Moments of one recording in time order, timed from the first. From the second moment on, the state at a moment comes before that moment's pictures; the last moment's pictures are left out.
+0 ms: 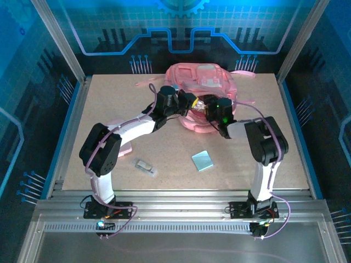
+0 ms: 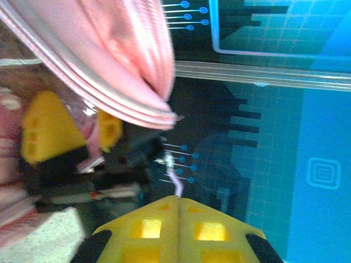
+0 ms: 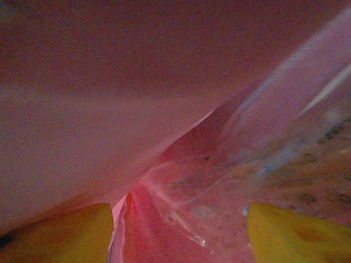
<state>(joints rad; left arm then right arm) -0.55 1.87 1.30 0.31 0.28 -1.50 0.28 1.92 0.96 0.62 -0.09 1.48</state>
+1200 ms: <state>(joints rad) -0.12 1.40 1.03 -0.43 0.07 -0.80 0.45 1.48 1.11 -0.56 -0.10 0.52</state>
